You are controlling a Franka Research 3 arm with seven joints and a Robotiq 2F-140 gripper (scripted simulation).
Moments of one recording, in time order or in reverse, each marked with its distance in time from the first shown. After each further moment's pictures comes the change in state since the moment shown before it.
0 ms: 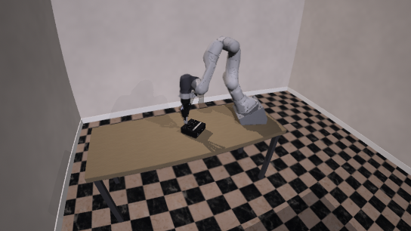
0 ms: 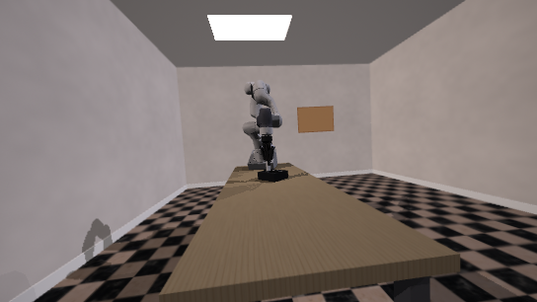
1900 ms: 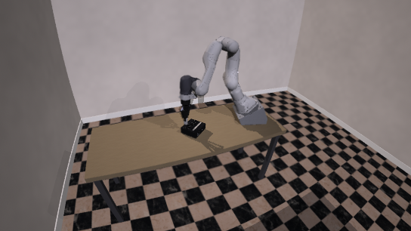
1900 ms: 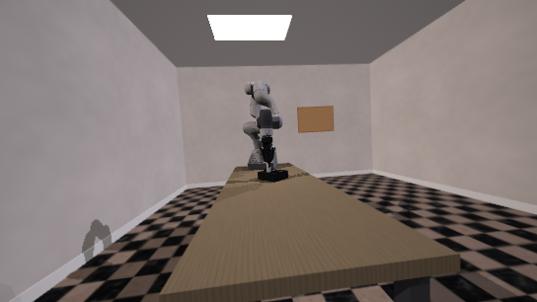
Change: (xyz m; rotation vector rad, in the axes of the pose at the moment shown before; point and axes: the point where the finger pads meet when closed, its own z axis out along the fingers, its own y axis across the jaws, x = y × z) arm 0.001 0.002 0.008 -0.002 -0.004 -0.003
